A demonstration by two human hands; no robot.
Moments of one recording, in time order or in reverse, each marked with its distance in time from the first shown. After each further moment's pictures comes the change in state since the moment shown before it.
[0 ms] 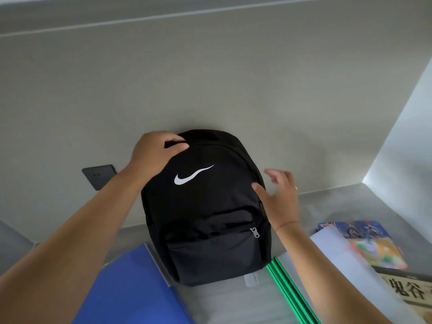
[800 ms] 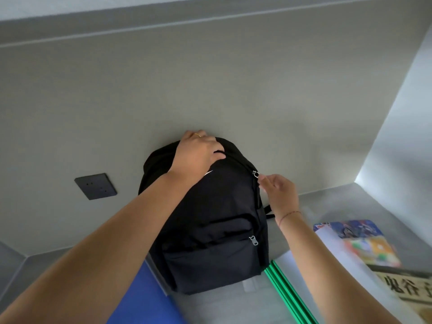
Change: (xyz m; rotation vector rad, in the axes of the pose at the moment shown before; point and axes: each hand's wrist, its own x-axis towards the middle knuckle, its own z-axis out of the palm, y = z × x) left_hand 0.013 0.062 0.057 0.382 0.046 0.534; right_hand 0.024 0.010 -0.004 0.354 -0.053 0.314
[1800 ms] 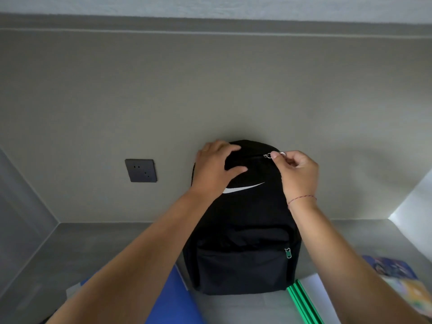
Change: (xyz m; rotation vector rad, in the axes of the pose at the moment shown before) left_hand -0.074 -0.045 -0.015 -0.356 0.208 -0.427; right_hand -0.014 -0.092 0.086 0.046 0.080 -0.294
